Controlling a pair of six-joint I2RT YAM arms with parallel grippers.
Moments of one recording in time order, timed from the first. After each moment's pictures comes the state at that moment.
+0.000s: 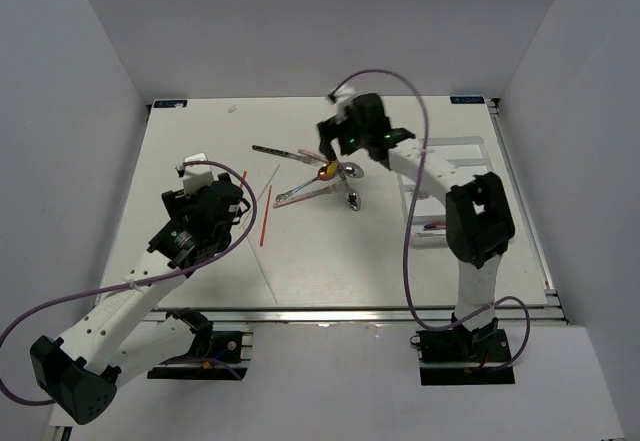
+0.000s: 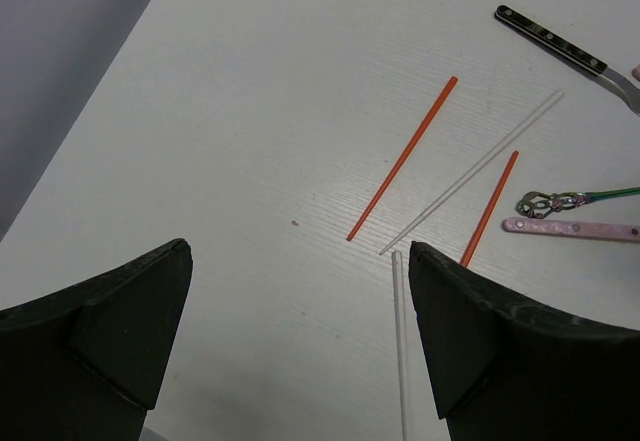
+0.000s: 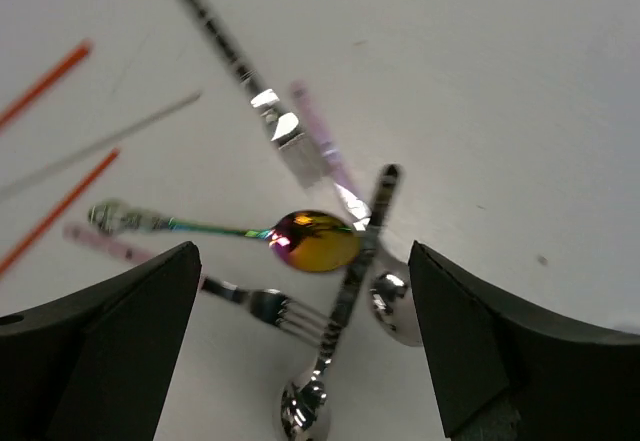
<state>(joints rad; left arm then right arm) -0.60 0.92 0.87 -0.67 -0.91 -0.55 0.51 1.95 1.58 -0.14 -0.18 0.01</state>
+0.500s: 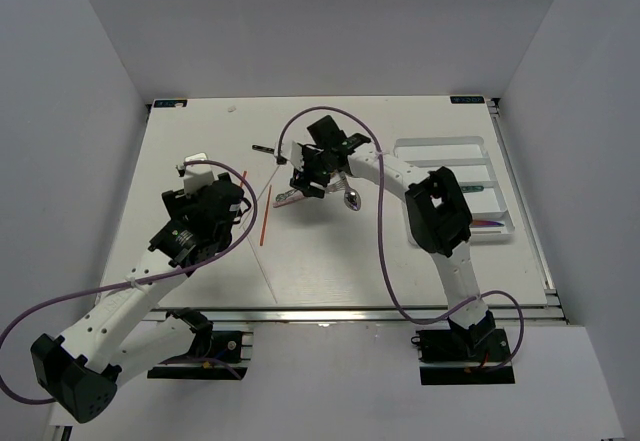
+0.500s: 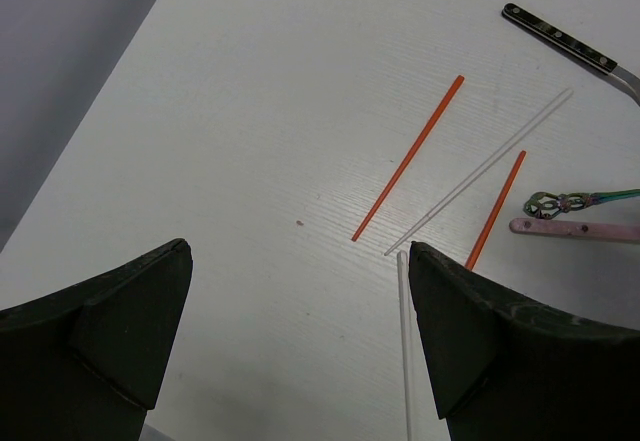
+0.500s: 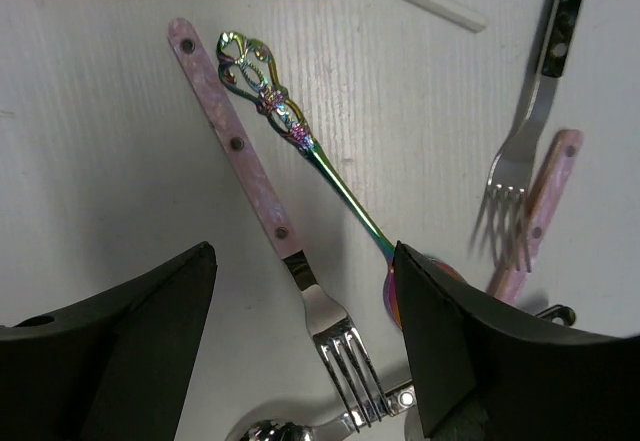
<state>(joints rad) -0.60 0.92 0.87 -0.68 -0.92 -0.55 0.71 2.19 1.83 -0.54 -0.39 -0.75</state>
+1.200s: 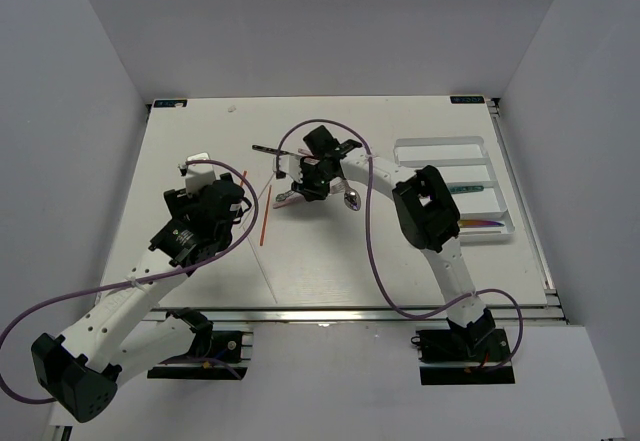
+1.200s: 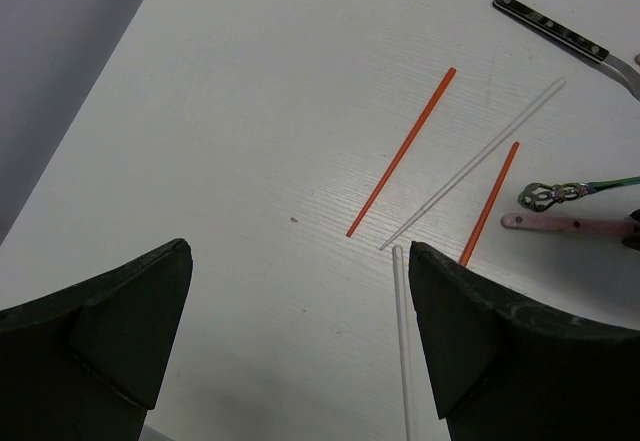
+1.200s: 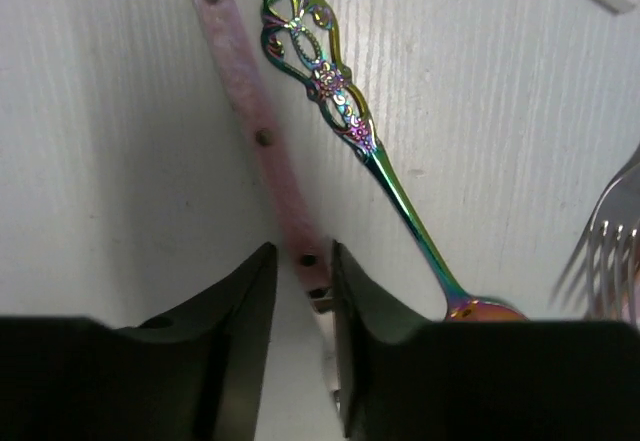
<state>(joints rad) -0.60 0.93 0.87 -0.68 -0.90 -0.54 0.71 2.31 1.87 -0.62 -0.41 -0.86</state>
